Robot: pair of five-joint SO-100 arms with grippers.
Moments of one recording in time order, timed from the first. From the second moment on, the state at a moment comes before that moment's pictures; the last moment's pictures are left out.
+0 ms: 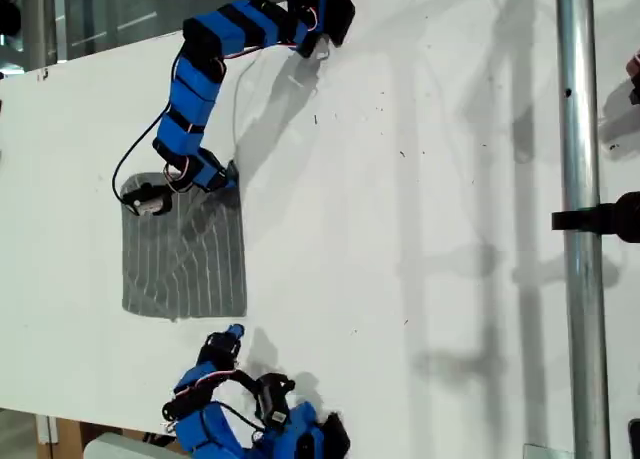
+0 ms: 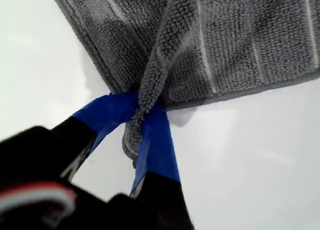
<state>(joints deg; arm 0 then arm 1) -39.5 115.8 115.8 65.7 -33.8 38.9 53.2 65.4 67.8 14.2</state>
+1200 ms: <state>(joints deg) -52.4 54.1 68.6 80.0 -24.8 35.6 59.8 69.8 66.6 15.1</state>
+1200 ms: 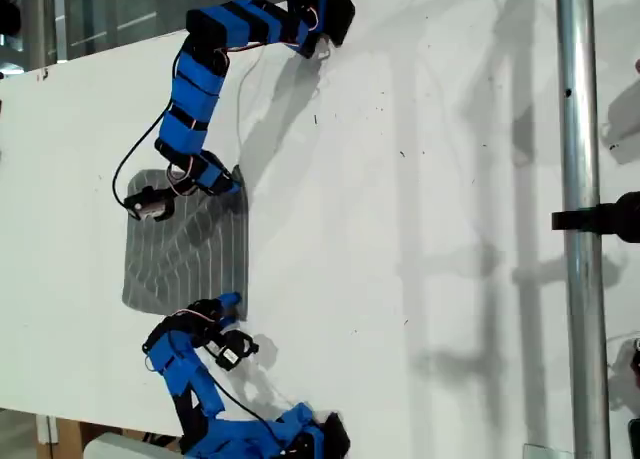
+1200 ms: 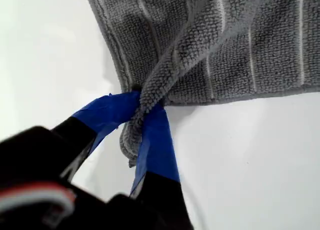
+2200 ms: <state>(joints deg) -18.5 92.5 103.4 82.5 -54.1 11.3 88.3 100.9 67.6 35.5</state>
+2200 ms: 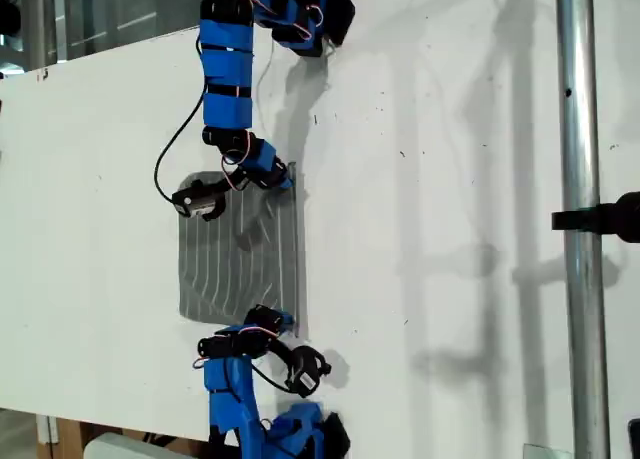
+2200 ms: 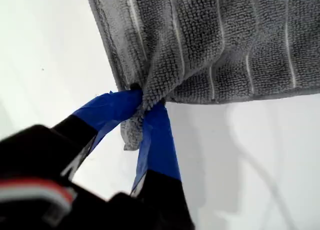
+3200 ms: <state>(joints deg) -5.4 117.3 118.6 74.4 -66.4 2.8 90.9 96.1 76.4 44.6</state>
